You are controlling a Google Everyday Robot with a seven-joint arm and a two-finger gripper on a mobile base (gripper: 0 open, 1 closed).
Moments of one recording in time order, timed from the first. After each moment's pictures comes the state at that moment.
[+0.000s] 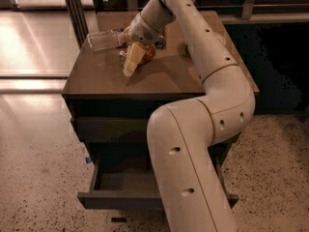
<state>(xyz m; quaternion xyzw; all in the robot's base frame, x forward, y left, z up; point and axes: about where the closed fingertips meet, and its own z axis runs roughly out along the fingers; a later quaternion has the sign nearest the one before) 0.747 0.089 0.841 -0.73 0.59 0.25 0.26</state>
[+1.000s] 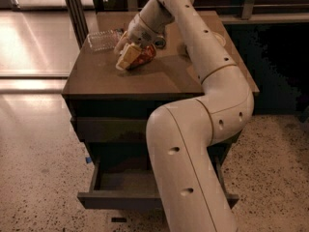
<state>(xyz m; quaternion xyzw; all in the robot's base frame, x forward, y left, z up) 0.751 0.093 0.840 -0.72 0.59 0.25 0.27</state>
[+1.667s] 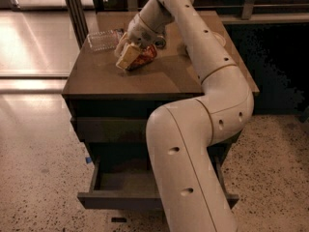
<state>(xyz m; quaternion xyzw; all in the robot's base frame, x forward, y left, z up) 0.751 0.093 0.840 -0.72 0.59 0.25 0.27</state>
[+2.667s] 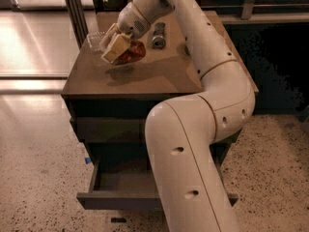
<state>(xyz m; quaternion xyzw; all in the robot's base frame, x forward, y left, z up) 0.705 0.123 0.894 -0.71 0.55 0.33 0.27</state>
